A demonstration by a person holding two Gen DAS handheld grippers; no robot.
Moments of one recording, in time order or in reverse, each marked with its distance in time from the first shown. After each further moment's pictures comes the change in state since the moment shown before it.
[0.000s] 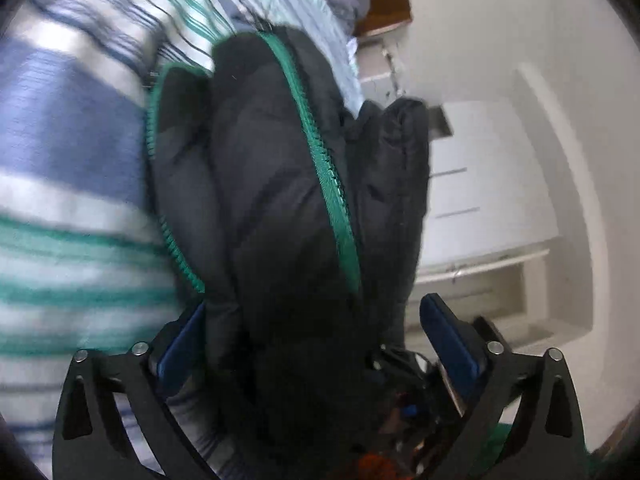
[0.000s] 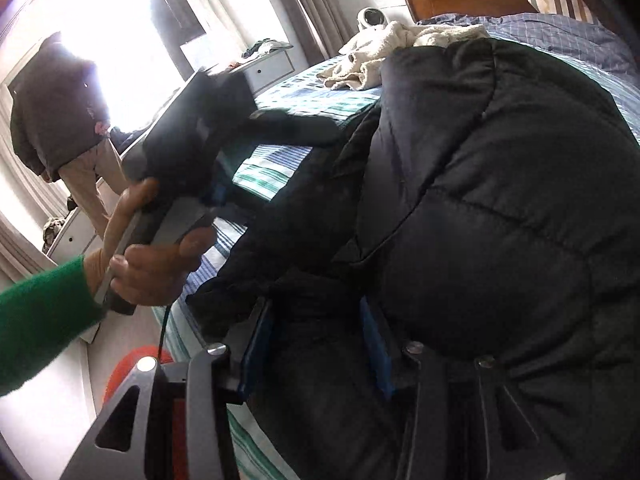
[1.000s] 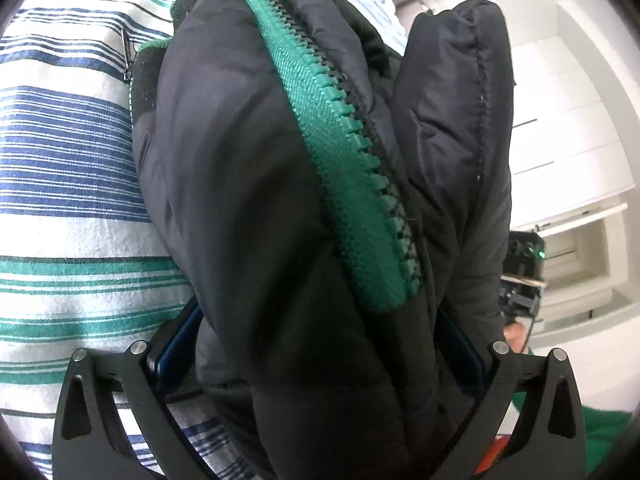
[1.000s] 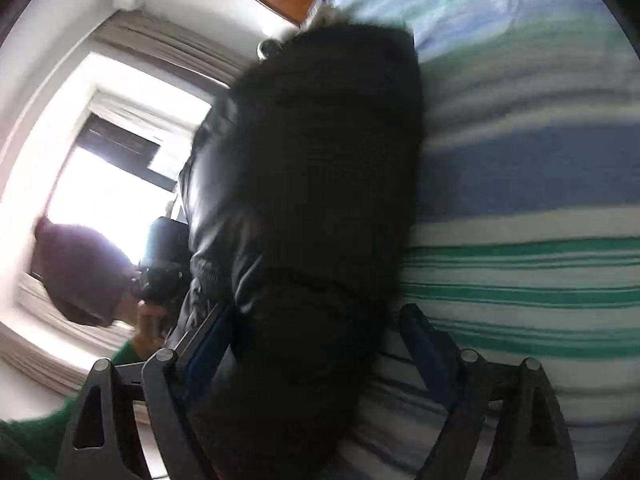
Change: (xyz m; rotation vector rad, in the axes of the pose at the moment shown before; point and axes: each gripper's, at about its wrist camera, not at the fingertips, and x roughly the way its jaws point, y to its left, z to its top) left arm 0.040 -0.009 -0.008 0.114 0.072 0.311; right arm -0.083 -0.197 -0.072 0.591 -0.063 0.290
